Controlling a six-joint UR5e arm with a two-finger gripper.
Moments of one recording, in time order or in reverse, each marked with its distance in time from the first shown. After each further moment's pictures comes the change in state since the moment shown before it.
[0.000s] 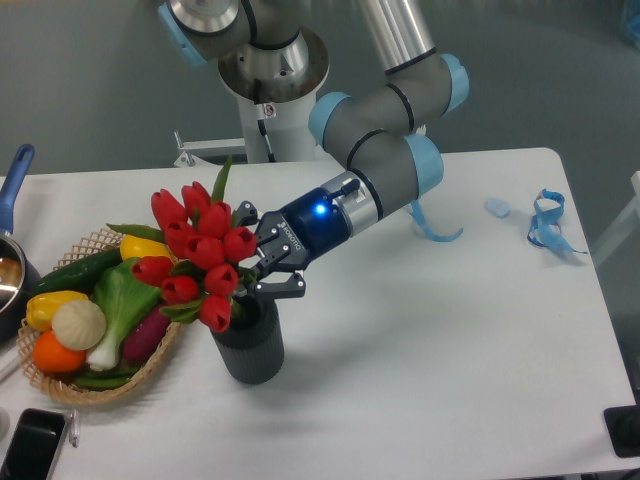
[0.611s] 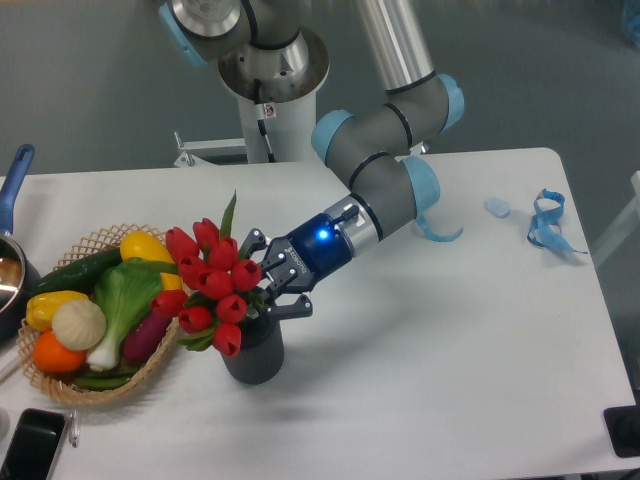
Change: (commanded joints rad) arm 0.011 -0.038 -0.040 0.000 0.038 0.101
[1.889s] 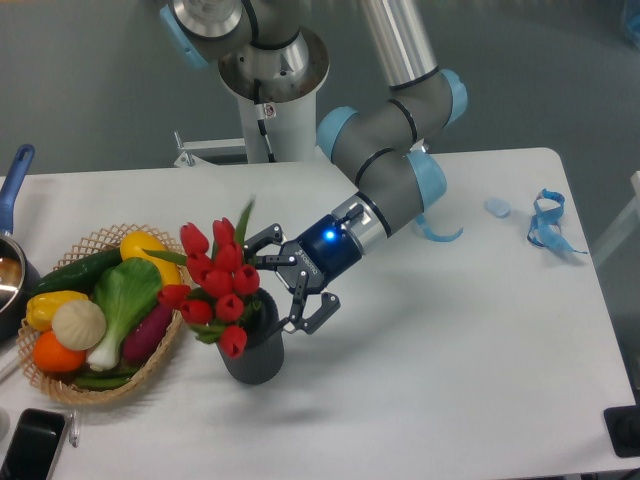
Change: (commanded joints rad) arm 0.017 0.092 0.002 0.005 0.254 0.041
